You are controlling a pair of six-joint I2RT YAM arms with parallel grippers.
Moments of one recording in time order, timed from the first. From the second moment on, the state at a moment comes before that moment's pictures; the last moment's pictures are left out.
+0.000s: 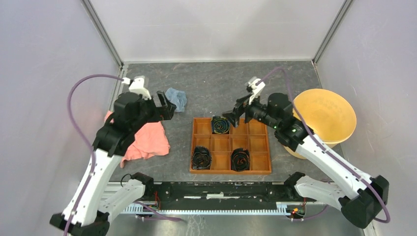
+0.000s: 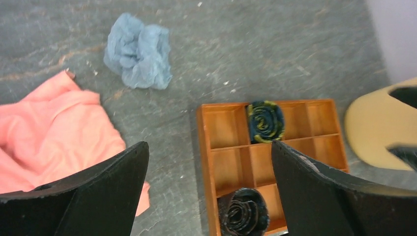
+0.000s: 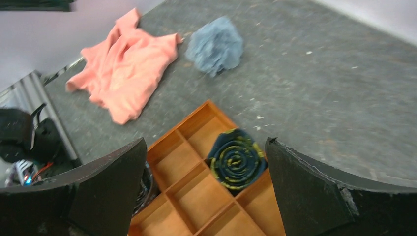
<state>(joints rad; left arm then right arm) -0.37 0.81 1.13 -0.71 -0.04 -0.40 0.62 1.00 0.91 -0.08 -0.24 0.12</state>
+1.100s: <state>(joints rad) -0.25 1.85 1.45 -0.60 0.10 -0.33 0.75 1.05 0.85 -0.16 -0.07 0.04</state>
